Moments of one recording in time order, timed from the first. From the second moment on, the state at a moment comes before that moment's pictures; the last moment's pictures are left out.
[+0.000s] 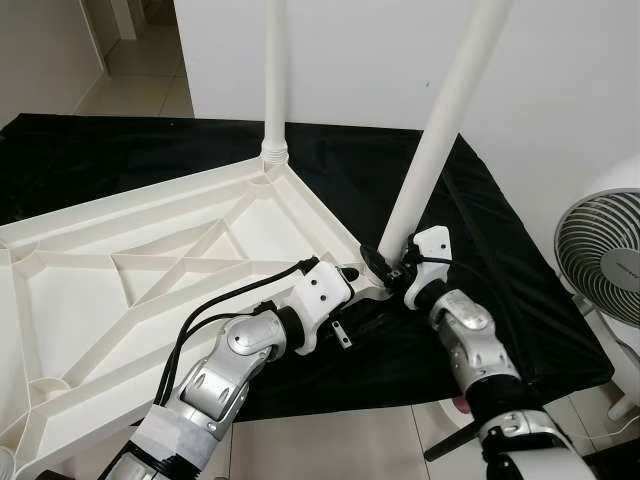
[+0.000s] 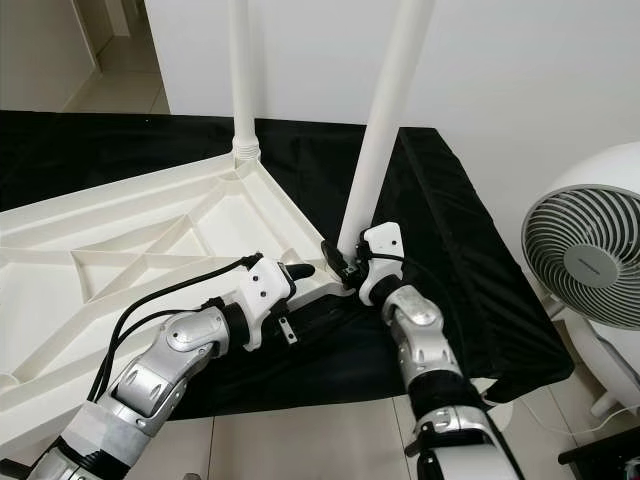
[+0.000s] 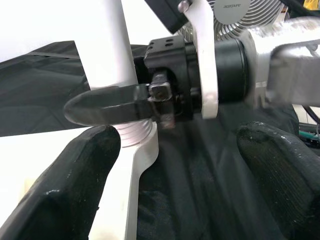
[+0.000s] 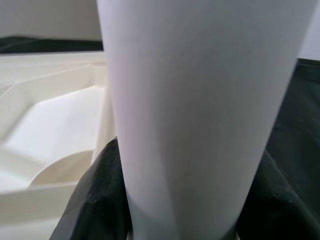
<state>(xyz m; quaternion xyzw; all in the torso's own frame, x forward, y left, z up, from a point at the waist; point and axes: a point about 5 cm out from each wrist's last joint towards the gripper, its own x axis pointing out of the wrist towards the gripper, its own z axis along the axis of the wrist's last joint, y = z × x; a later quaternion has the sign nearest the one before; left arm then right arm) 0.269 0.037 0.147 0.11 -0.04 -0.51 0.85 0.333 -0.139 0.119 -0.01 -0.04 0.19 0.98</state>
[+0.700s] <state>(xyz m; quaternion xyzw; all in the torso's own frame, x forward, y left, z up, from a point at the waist) 0.268 0.036 0.145 0.11 -0.04 -0.51 0.85 0.309 -0.113 0.125 0.05 -0.06 -0.01 1.00</state>
